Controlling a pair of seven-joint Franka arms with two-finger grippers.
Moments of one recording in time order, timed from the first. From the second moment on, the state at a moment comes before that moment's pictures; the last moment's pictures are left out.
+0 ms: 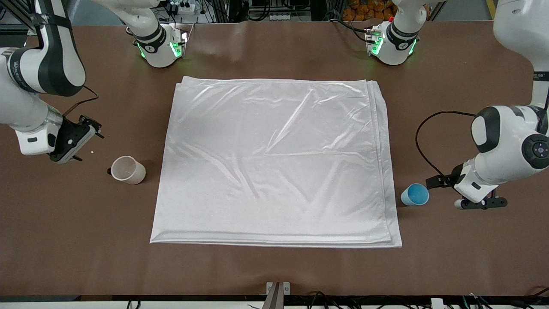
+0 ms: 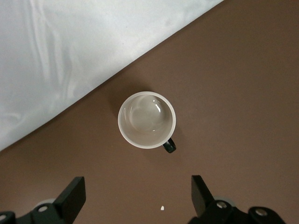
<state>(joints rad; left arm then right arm) 0.14 0.46 -0.16 -1.71 0.06 2.16 -0.08 -0.10 0.05 -0.01 -2.09 -0.01 2.13 -1.10</state>
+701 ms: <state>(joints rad) 0.13 0.55 -0.17 -1.71 0.06 2.22 -0.08 -0.12 0.20 -0.01 -2.11 -0.11 2.34 -1.53</state>
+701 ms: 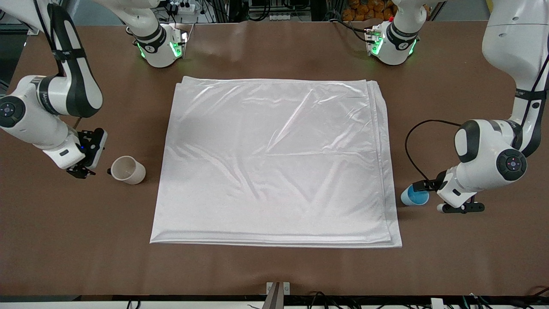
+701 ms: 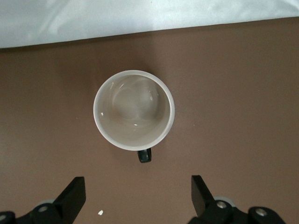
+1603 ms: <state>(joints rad) 0.14 0.60 -0.17 -1.71 0.06 2.28 0.00 -0.17 0.36 -0.01 -2.11 -0.11 2.54 -1.79</state>
